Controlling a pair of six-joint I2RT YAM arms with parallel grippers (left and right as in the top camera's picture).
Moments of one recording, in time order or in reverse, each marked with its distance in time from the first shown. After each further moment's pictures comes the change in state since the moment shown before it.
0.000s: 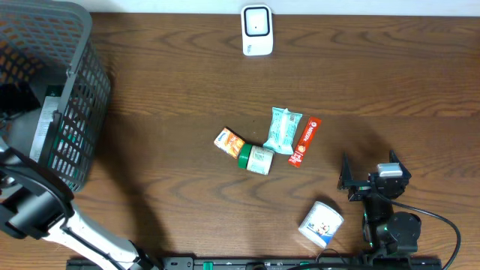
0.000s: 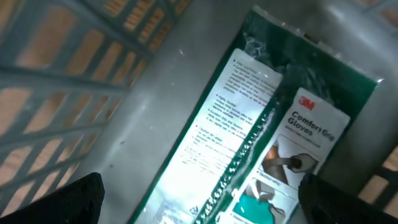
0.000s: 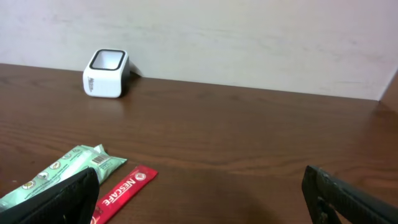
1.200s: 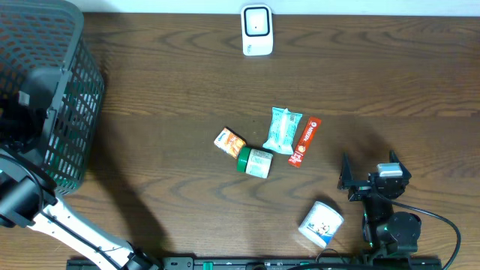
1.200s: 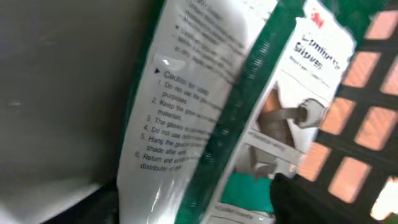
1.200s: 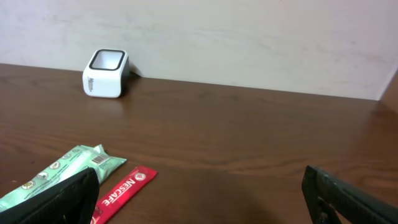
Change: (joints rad) left arm 0.103 0.222 0.014 -0.222 0.411 0.154; right arm 0.000 0.000 0.000 0.000 0.002 0.000
